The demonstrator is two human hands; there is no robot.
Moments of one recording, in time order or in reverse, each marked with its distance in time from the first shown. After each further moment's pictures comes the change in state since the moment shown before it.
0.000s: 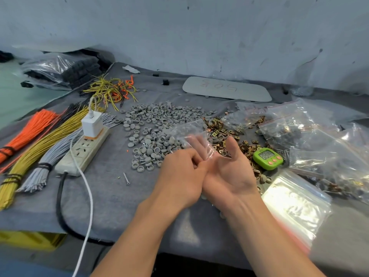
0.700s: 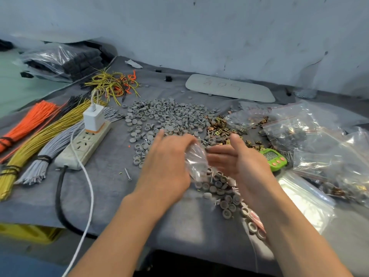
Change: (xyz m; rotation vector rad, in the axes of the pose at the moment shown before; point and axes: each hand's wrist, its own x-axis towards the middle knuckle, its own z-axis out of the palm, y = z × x) left_hand 0.000 -0.017 -0.026 0.327 0.131 0.312; right_hand -0.015 -0.030 -0.010 -1.149 0.356 -0.240
